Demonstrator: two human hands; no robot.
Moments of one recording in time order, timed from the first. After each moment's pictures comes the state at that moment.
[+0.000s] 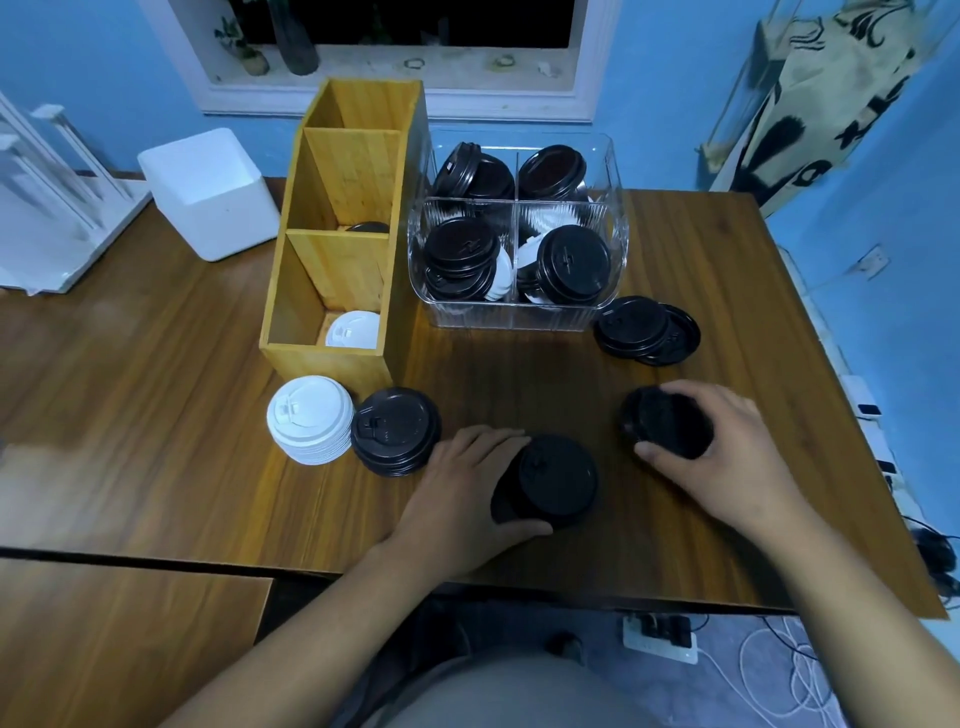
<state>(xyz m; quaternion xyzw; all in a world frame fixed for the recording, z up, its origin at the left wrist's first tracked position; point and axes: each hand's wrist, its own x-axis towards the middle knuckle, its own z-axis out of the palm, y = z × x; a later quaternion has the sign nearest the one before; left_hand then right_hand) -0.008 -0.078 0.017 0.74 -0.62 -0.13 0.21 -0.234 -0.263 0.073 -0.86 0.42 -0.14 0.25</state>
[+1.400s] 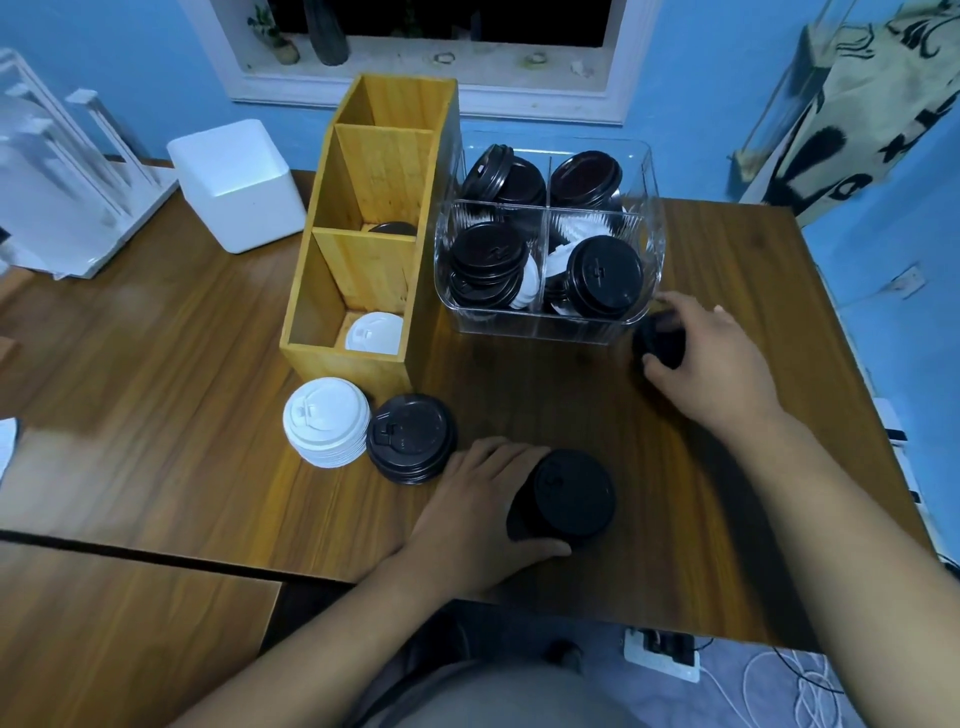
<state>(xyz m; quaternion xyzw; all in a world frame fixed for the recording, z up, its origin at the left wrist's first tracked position) -0.009 -0.079 0.021 0.75 -0.61 -0.14 0.21 -0.150 -0.342 0.076 -0.90 0.39 -0.14 0.13</state>
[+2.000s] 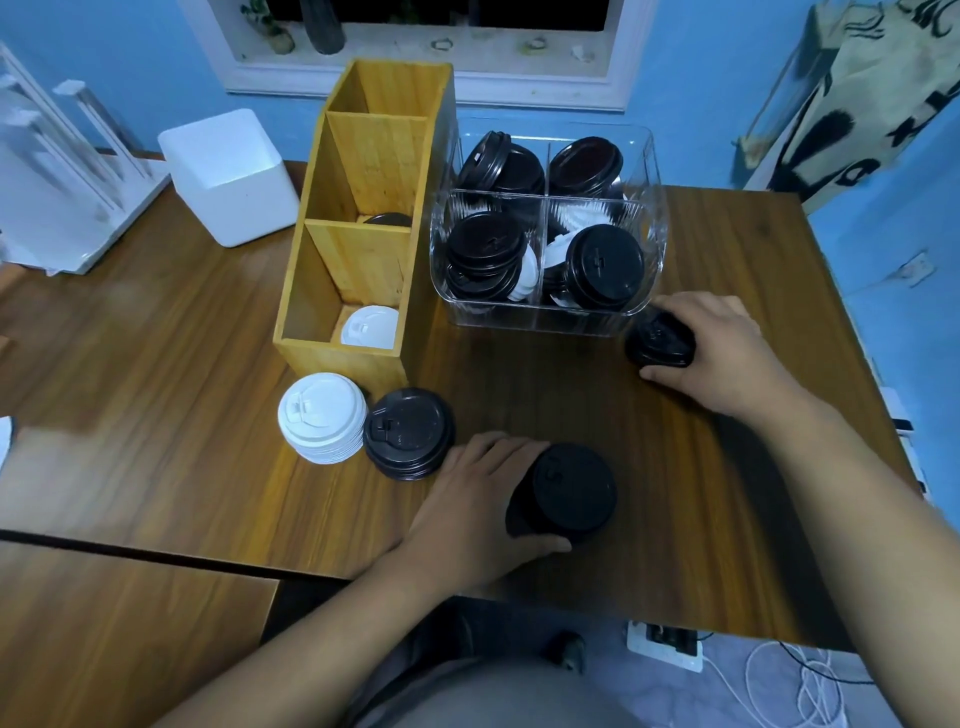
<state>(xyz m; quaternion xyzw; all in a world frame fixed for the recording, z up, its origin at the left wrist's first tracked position) -0.008 -0.080 0.022 0.75 -0.61 -0.14 0.20 -0.164 -0.379 0.061 -0.94 0.31 -0.08 0.15</state>
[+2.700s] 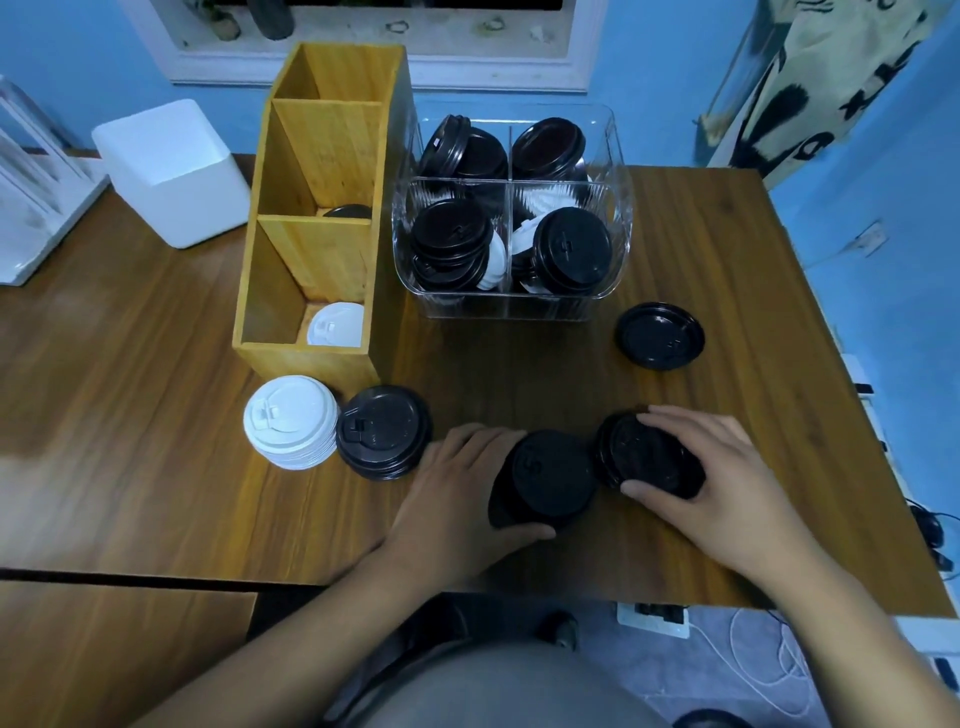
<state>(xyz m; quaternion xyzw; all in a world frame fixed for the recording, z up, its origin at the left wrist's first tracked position) -0.008 -0.081 0.019 0.76 -0.61 -0.13 0.20 -0.242 -0.245 0.054 -0.89 0.35 -0.14 0.26</state>
